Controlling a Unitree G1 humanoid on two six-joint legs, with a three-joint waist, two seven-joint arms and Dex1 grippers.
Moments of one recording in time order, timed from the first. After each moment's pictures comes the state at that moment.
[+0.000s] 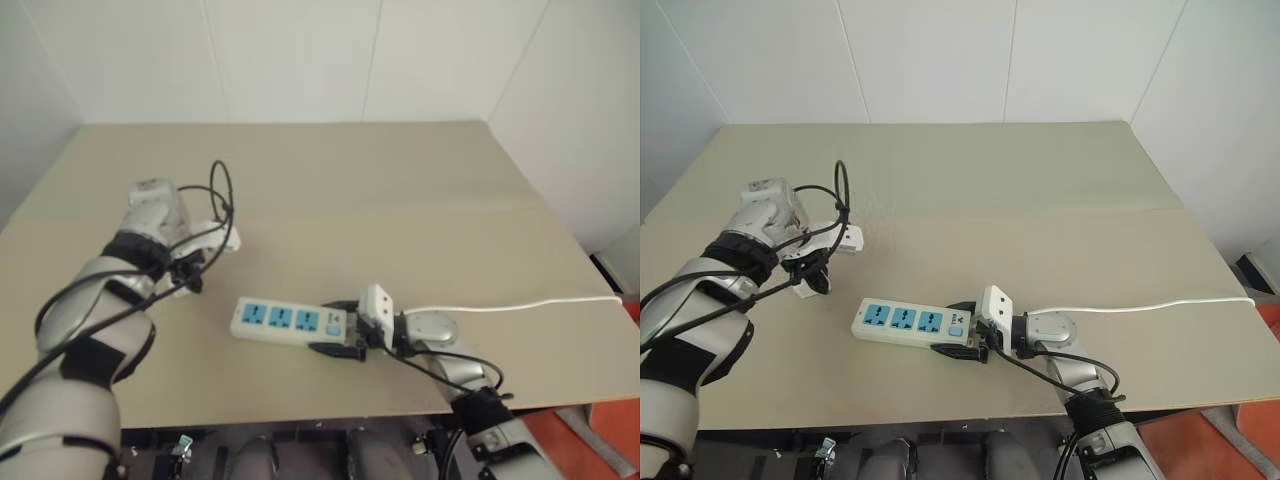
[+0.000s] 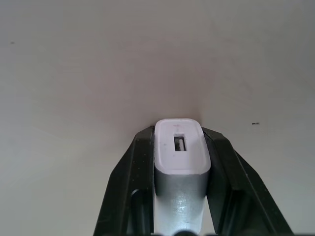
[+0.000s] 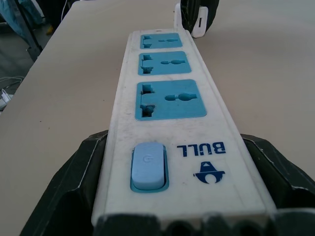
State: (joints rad) left arm -1.23 0.68 -0.70 0.90 0.50 0.45 -1.56; right arm -0.38 -0.28 0.23 0.24 0.18 -0.06 1.15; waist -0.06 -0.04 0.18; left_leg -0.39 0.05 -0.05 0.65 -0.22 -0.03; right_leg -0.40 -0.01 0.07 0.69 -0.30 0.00
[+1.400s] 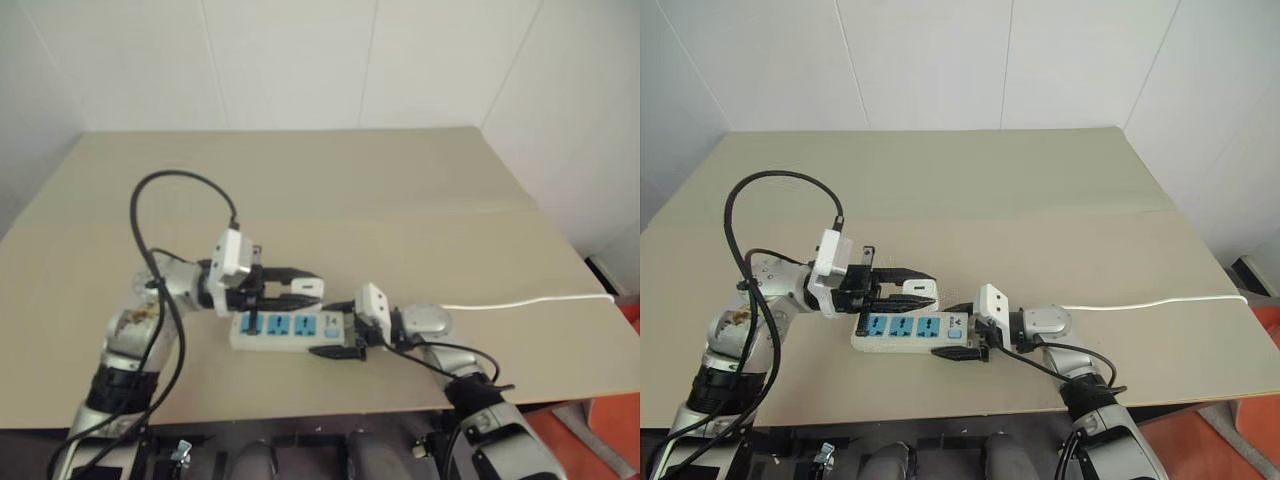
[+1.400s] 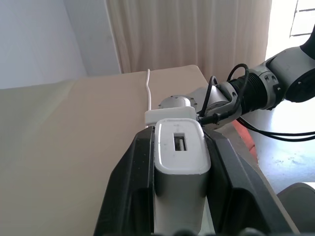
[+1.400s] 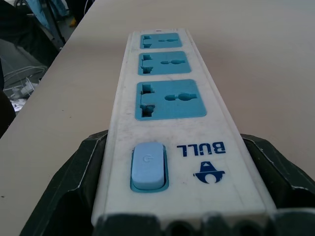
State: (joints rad) left arm -0.45 0.54 -0.02 -0.18 -0.50 0.30 -1.30; right arm -0.47 -0.27 0.25 0.40 0.18 -0.12 1.26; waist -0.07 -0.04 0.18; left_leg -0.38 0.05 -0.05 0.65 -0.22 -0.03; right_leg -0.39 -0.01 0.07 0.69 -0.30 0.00
